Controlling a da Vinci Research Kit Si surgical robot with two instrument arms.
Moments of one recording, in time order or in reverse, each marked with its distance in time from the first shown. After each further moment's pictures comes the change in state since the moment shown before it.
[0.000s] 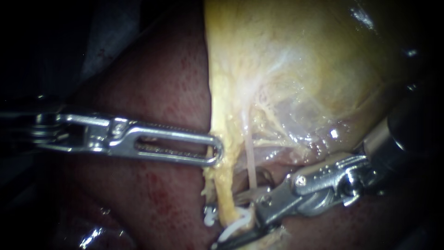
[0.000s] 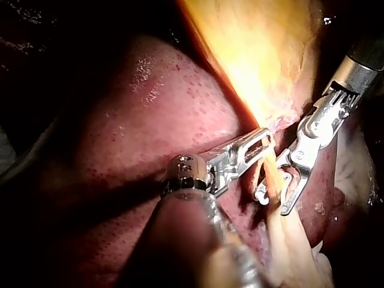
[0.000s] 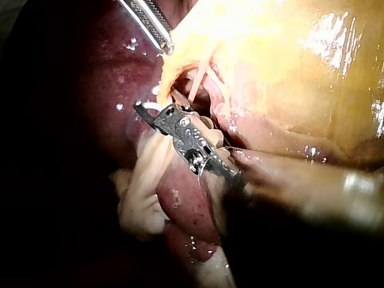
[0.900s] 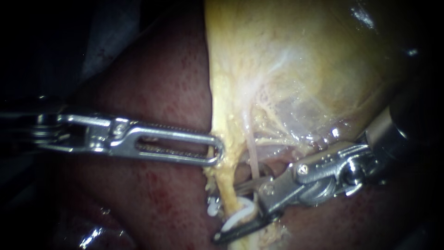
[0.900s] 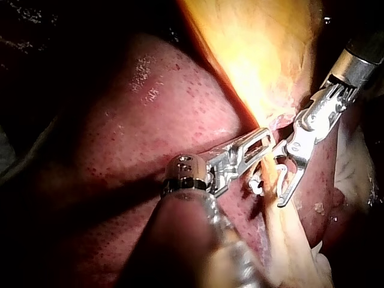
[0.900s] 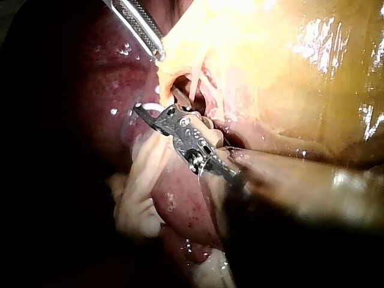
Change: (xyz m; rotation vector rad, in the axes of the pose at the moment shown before) right arm 0.001 0.001 -0.001 -0.060 0.030 0.012; left arm 0.000 0.000 0.000 0.001 0.001 -0.005
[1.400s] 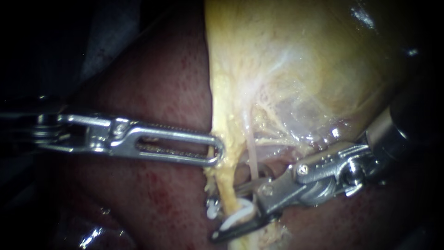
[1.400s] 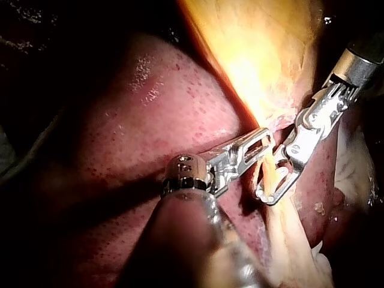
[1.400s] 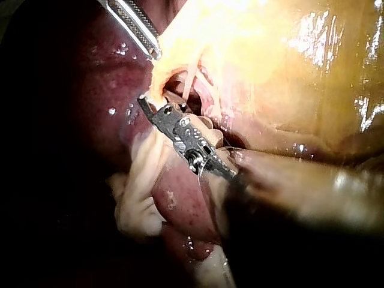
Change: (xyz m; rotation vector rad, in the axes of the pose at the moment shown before) right arm 0.000 0.000 -0.001 0.003 0.002 0.033; left arm 0.000 0.000 0.000 0.000 0.001 -0.003
